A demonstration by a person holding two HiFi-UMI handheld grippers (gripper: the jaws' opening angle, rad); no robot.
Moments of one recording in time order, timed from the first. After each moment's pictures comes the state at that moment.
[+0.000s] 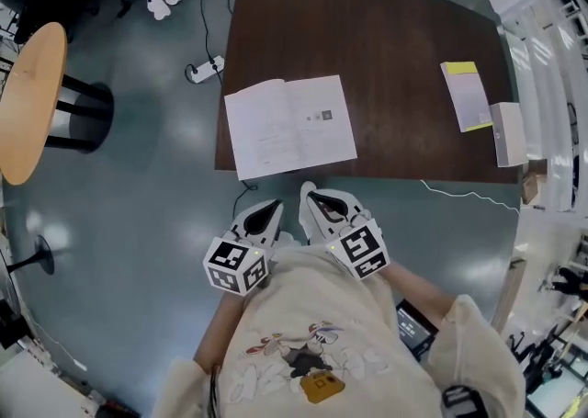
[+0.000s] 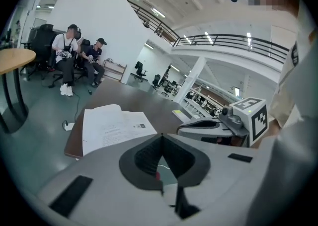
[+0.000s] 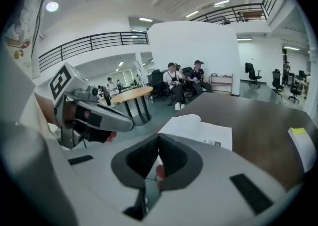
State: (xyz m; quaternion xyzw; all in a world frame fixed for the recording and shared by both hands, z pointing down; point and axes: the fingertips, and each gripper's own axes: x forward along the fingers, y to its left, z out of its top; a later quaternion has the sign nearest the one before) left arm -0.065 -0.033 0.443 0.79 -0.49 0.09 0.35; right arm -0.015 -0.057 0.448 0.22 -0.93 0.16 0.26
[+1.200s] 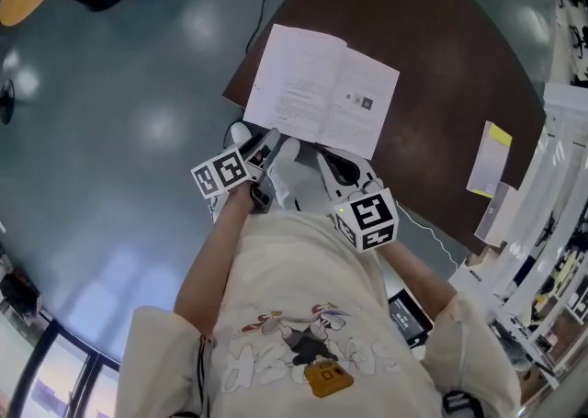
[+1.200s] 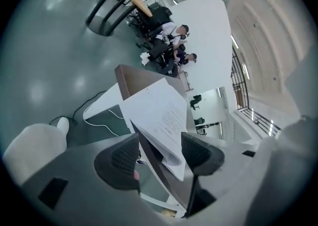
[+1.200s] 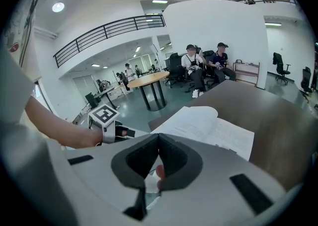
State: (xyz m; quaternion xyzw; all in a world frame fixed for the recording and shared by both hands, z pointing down) left arm -0.151 -0.061 0.627 0.46 -0.61 -0.24 0.60; right arm -0.058 -0.106 0.500 0.08 -0.93 0.16 0.33
